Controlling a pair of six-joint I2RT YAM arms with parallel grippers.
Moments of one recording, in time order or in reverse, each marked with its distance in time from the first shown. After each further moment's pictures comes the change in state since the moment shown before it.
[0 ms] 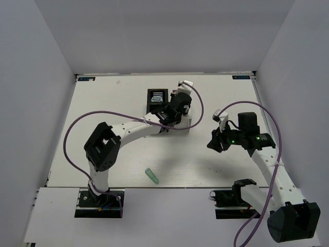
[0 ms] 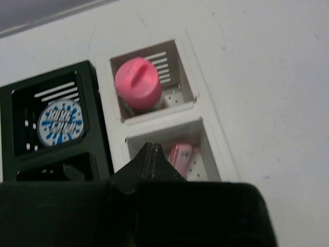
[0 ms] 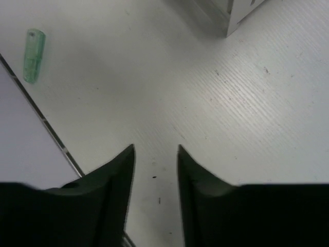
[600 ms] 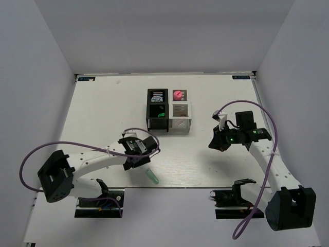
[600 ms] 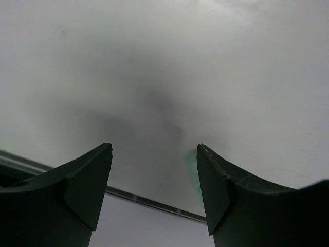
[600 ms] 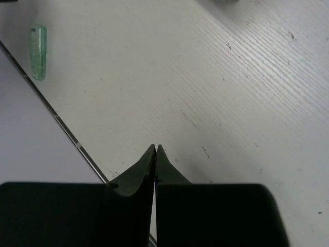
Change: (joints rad) left arm -0.094 -0.606 -0.615 -0.941 0.127 -1.129; right arm -0.030 0.108 0.003 -0.032 -0.026 0.055
